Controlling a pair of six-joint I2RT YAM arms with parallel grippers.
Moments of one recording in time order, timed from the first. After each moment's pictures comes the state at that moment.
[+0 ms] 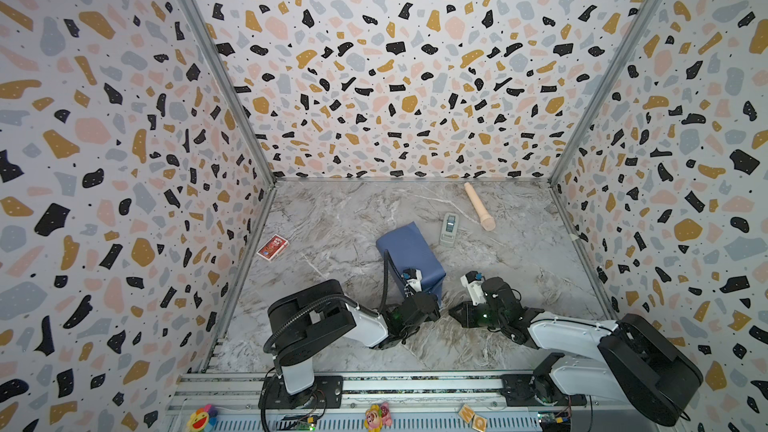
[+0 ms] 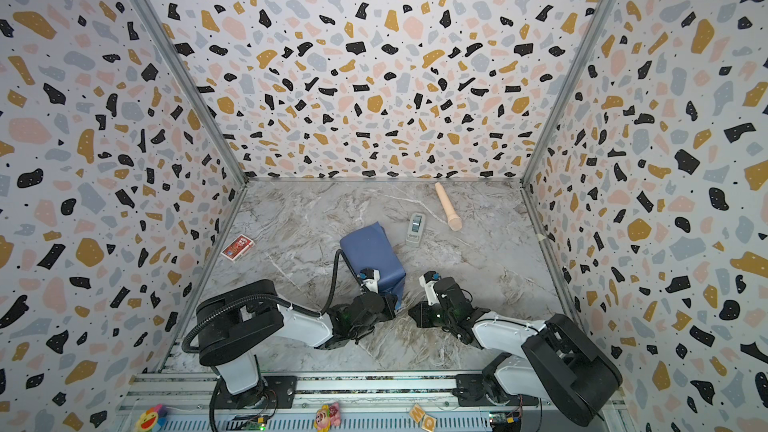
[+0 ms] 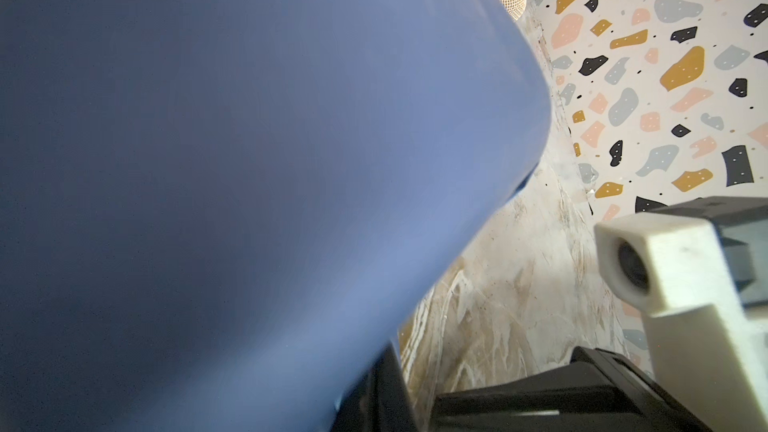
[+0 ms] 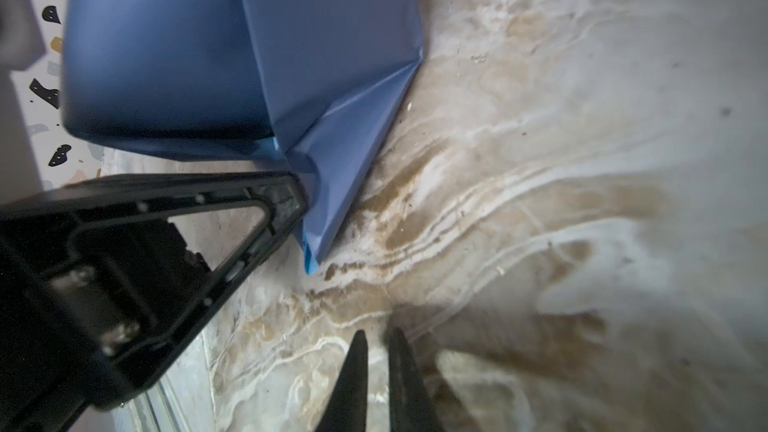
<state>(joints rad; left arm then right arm) -1.11 1.77 0.60 0.60 -0.30 -1.09 0.64 1.28 0.25 0.26 -0.36 0.61</state>
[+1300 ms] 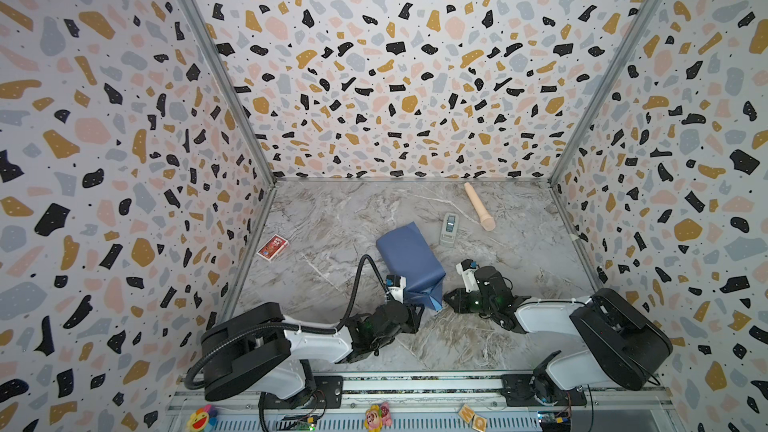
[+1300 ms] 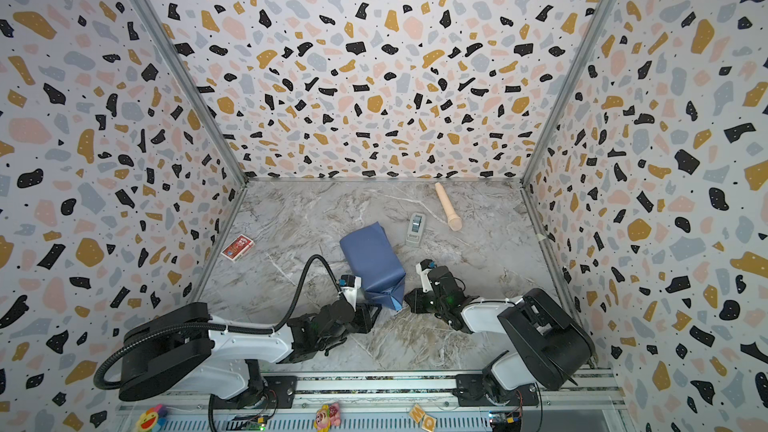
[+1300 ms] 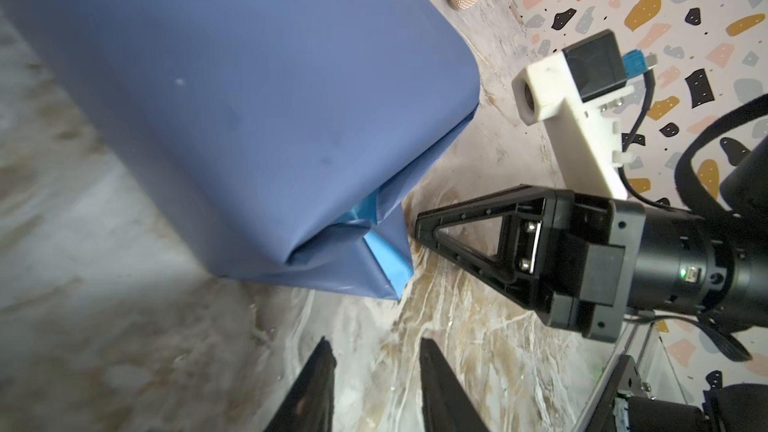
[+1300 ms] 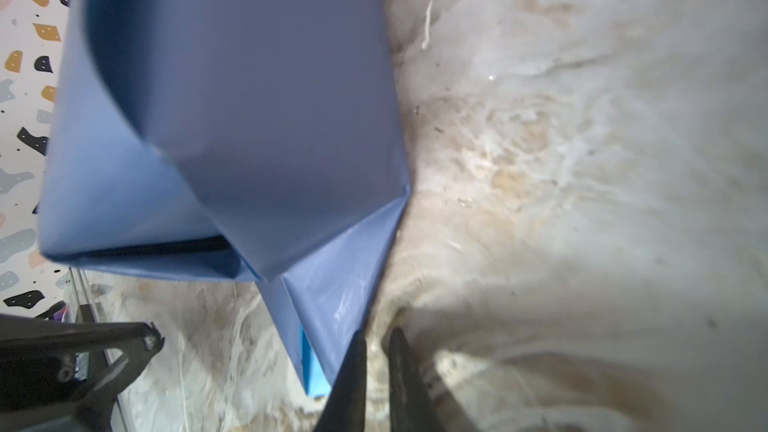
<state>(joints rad) -1.11 1.36 0.35 0.44 -0.25 -0.92 0.63 1.46 0.36 0.36 -0.33 0.61</state>
